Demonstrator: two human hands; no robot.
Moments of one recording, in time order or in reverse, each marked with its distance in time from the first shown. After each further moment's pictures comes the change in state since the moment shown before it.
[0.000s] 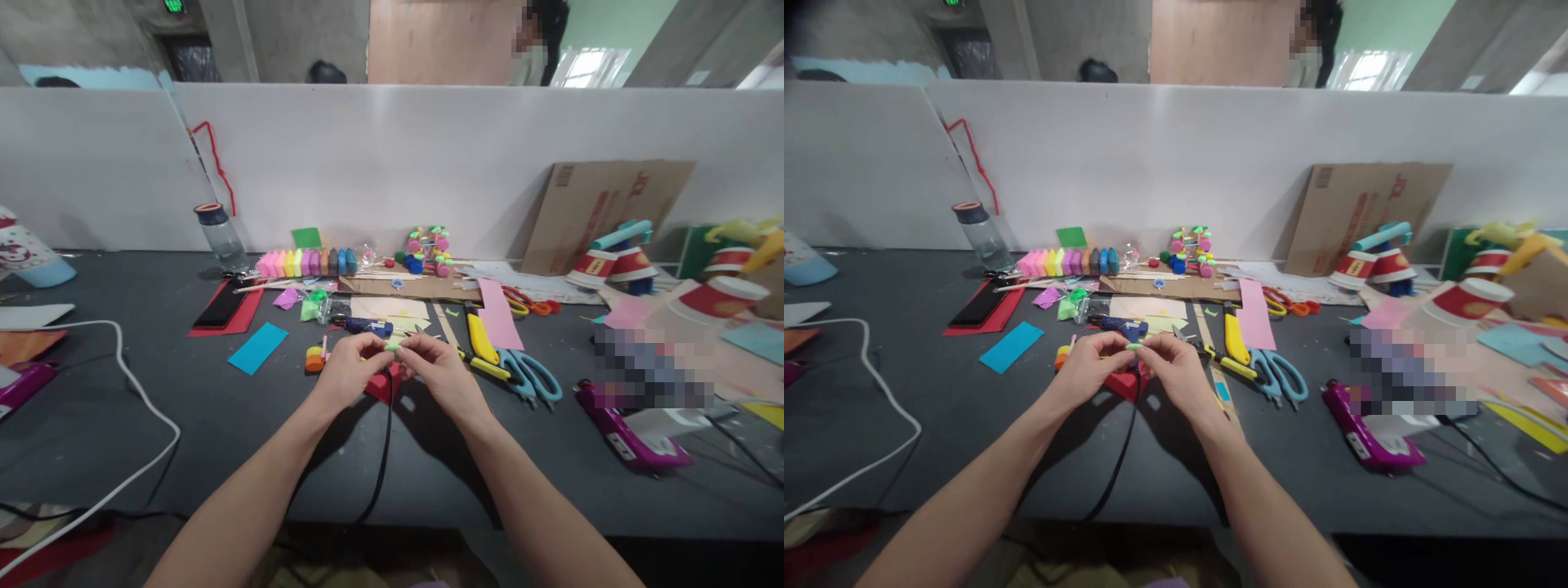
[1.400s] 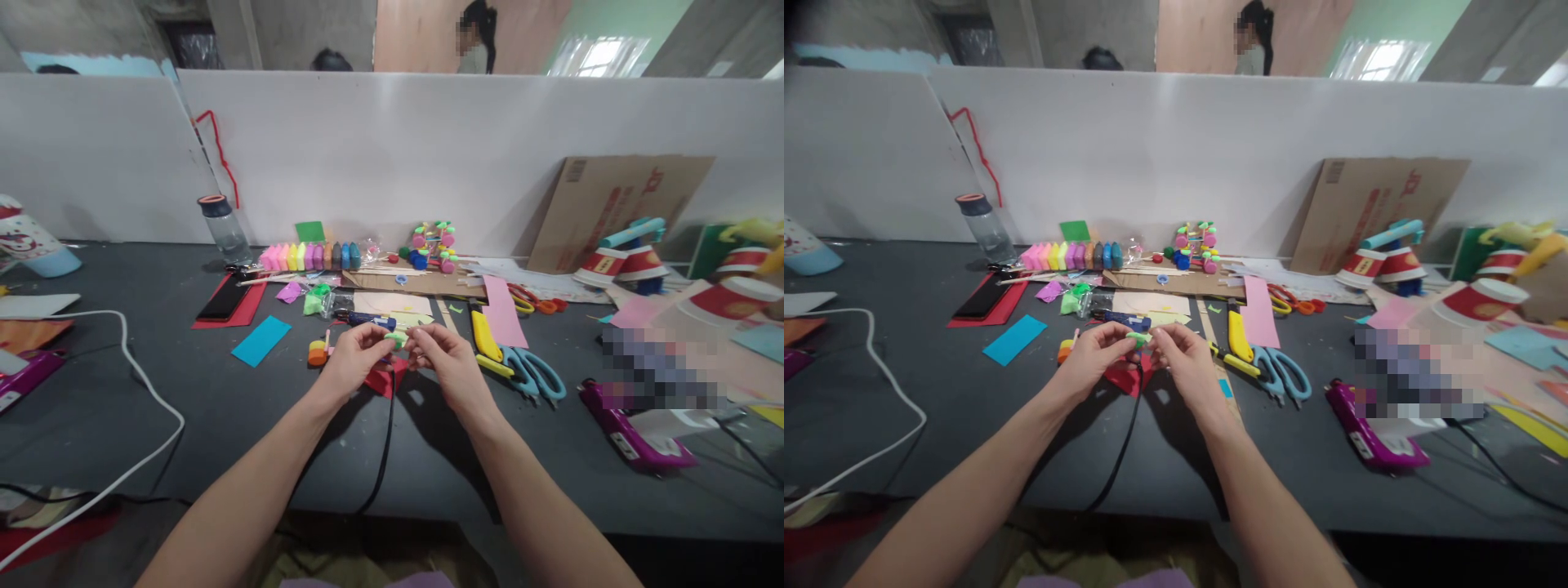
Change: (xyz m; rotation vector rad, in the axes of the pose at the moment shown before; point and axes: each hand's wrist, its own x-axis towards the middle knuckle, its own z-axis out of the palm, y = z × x) left_hand 0.004 -0.005 0.008 -0.447 0.009 -0.190; right_hand 0.001 0.000 0.001 0.075 0.115 0.016
